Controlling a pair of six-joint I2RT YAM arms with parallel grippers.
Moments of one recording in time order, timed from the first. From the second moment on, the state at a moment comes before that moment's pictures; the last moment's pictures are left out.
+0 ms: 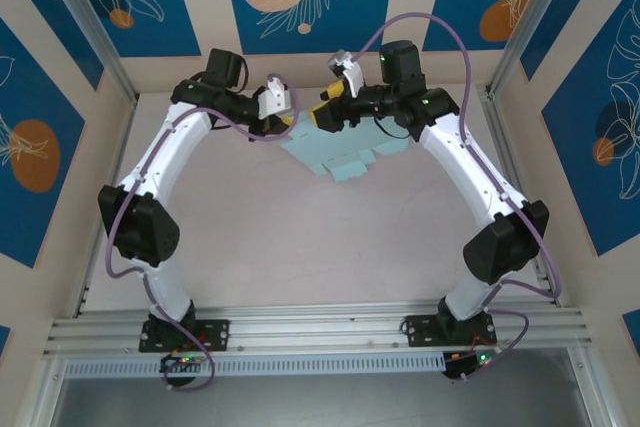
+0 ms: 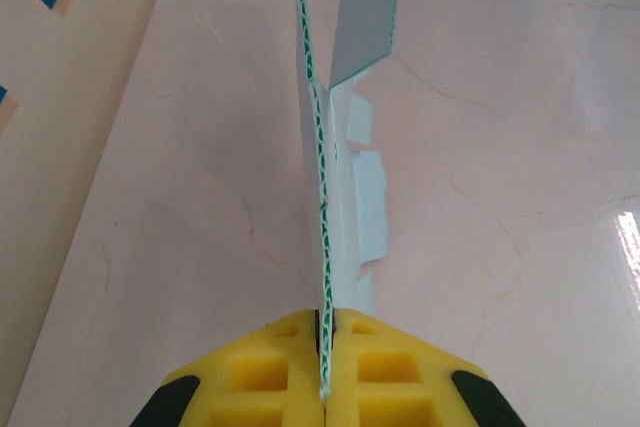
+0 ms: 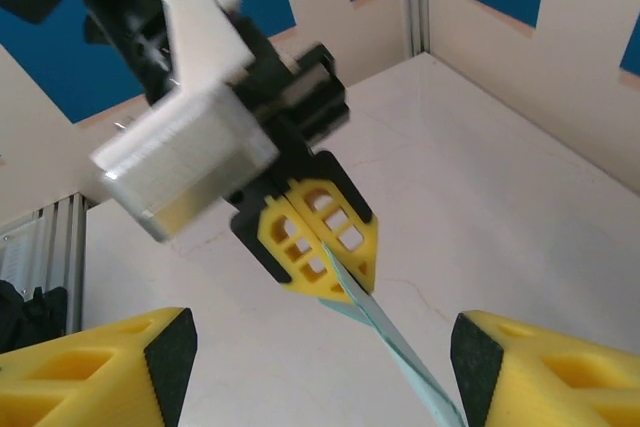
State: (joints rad) left arm -0.32 1.84 1.90 -0.97 0.78 1.04; right arm 0.43 1.67 1.78 -0.62 -0.75 -0.17
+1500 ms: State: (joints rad) left arm -0.34 1.59 1.65 -0.77 0.77 0.91; right arm 0.50 1.74 1.93 -0.91 -0.67 -0.49
